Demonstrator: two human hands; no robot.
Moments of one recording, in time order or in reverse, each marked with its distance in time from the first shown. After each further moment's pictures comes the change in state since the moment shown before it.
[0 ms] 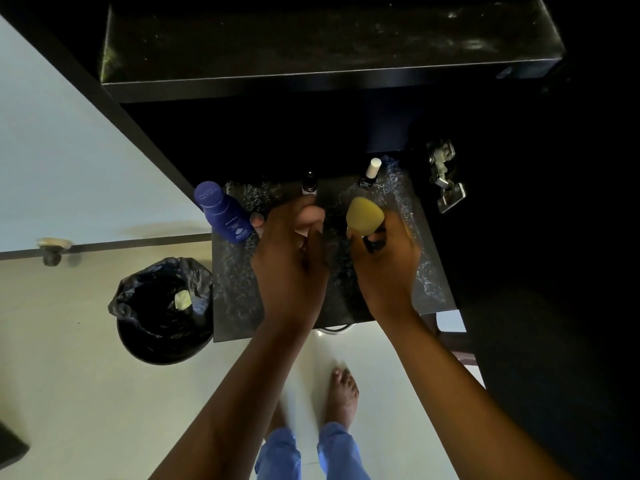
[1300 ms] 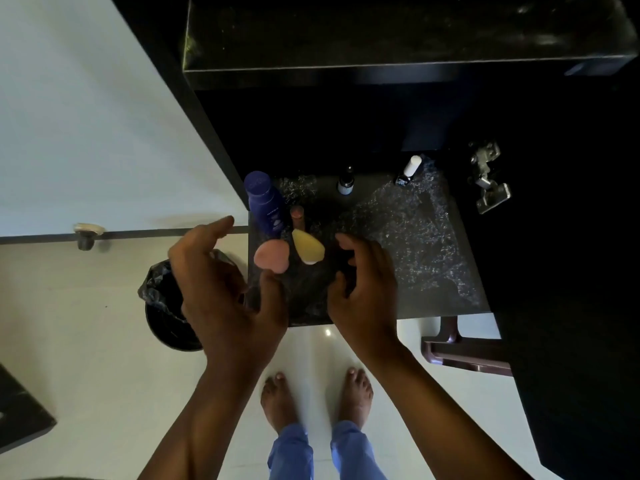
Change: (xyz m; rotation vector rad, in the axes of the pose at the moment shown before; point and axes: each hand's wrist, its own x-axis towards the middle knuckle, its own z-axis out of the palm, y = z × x) left_hand -0.021 -0.036 -0.105 0.064 0.173 0.057; right_hand -0.070 -0.038 0.026 0.002 -0.177 -0.196
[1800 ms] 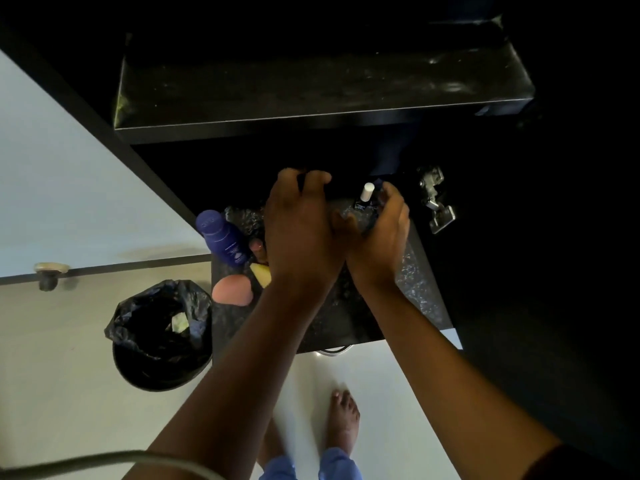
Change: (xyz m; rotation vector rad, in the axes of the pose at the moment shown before) left_hand 0.067 0.079 0.122 0.219 -0.433 0.042; right_hand 0.110 0.042 -0.022 0.028 0.306 0.278
